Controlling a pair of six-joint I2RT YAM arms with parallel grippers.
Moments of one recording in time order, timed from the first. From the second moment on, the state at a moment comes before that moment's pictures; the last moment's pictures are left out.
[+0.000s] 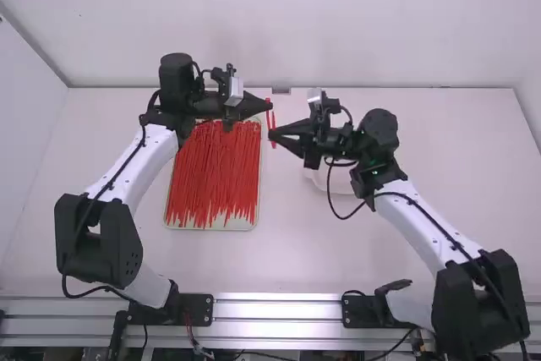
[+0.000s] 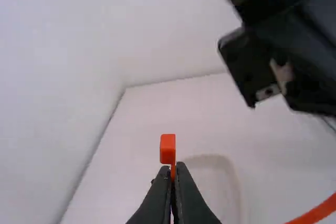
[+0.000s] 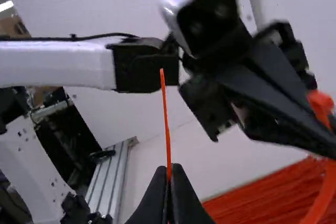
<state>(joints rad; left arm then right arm) -0.11 1.63 1.29 0.05 1.33 0.56 0.35 1.38 0.84 0.68 -1.12 0.51</state>
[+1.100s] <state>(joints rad) -0.12 1.63 1.29 0.17 1.45 0.82 0.35 1.51 0.84 0.80 -1.08 0.75</state>
